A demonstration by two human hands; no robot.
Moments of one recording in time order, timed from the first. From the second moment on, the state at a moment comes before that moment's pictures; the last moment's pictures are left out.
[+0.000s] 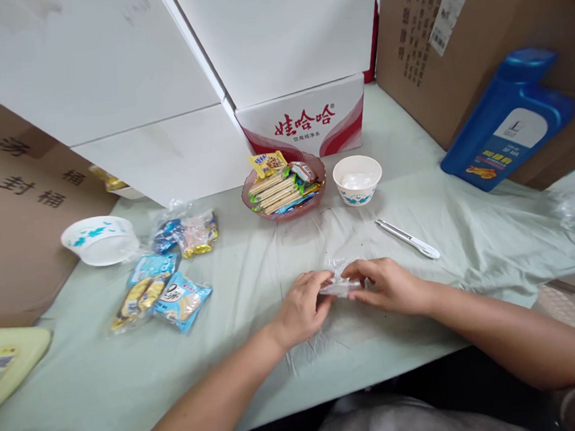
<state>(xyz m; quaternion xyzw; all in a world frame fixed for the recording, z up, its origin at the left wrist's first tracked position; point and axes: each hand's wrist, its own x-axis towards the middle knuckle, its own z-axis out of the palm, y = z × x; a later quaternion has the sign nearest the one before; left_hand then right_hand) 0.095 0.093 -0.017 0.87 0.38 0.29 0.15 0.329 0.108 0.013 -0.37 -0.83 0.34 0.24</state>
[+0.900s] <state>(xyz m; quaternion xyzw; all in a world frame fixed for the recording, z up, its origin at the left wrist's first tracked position) 0.106 0.093 -0.014 0.86 0.46 0.20 0.04 0.327 0.125 -0.011 -0.30 -0.92 0.13 0.21</state>
